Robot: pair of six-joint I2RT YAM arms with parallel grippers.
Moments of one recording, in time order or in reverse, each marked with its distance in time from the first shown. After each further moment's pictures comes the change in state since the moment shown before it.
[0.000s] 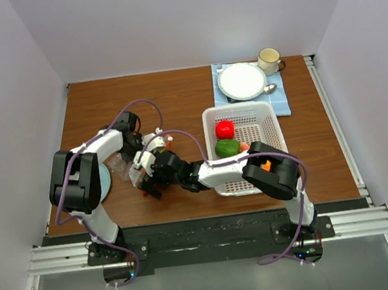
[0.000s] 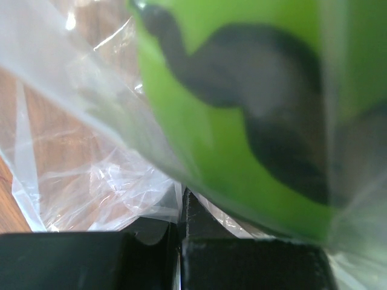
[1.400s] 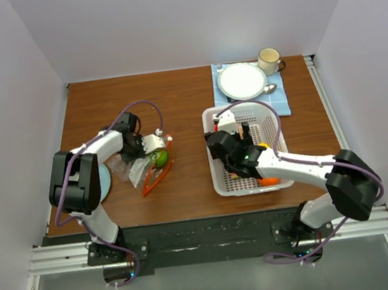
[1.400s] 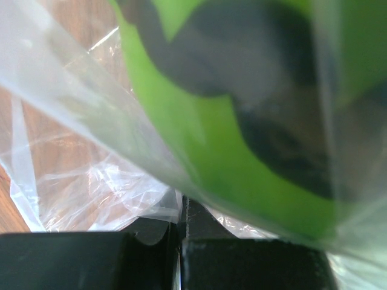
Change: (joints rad) left arm -0.002 -0.007 -0.014 0.007 -0.011 0.003; right arm -0.232 -0.605 -0.367 -0.446 0.800 0.439
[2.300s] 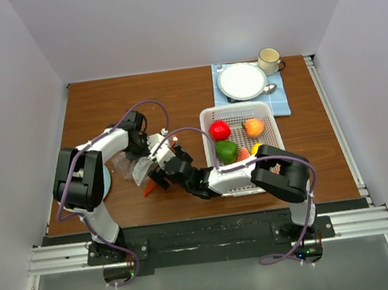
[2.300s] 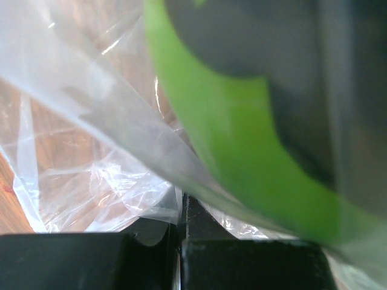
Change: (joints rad) left arm -0.049 0.041 0.036 0.001 -0.021 0.001; right arm 0.259 0.521 0.201 0.582 -0.332 -0.348
